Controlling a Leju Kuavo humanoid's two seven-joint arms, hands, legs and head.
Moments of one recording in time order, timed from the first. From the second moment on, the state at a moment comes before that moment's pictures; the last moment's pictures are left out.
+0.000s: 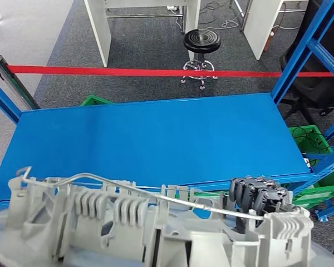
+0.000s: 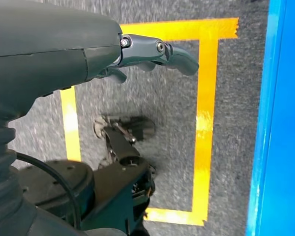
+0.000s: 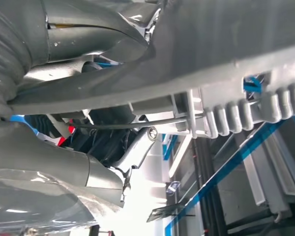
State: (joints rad) left arm 0.16 -0.05 0.19 -0.69 -0.22 -0.04 -0.19; right arm 0.21 -0.09 0.22 -2.10 -0.10 0.24 -0.65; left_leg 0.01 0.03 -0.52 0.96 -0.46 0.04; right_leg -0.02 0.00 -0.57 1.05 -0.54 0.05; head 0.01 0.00
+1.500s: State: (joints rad) left arm 0.18 -0.15 0.43 -0.83 -0.56 0.00 -0.09; right arm 0.21 -0.10 0.26 -2.05 0.03 0.08 -0.59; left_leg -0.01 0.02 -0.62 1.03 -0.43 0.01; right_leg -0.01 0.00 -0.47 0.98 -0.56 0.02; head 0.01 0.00
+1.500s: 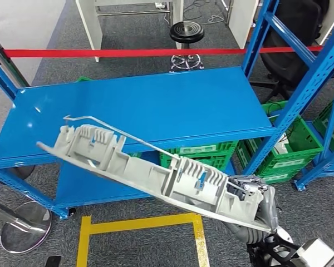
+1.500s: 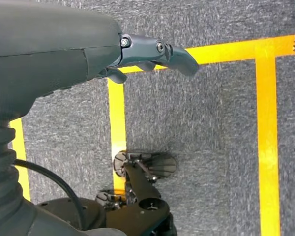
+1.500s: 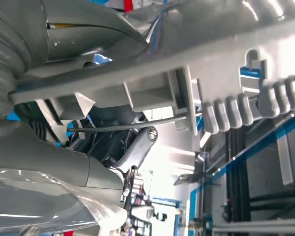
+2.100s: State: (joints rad) left arm 0.19 -0.16 0.44 -0.85 -0.56 0.01 -0.09; right arm 0.22 -0.10 0.27 -2.05 0.03 0.09 -0.59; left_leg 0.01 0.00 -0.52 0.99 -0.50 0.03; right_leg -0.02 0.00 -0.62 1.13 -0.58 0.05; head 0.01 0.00
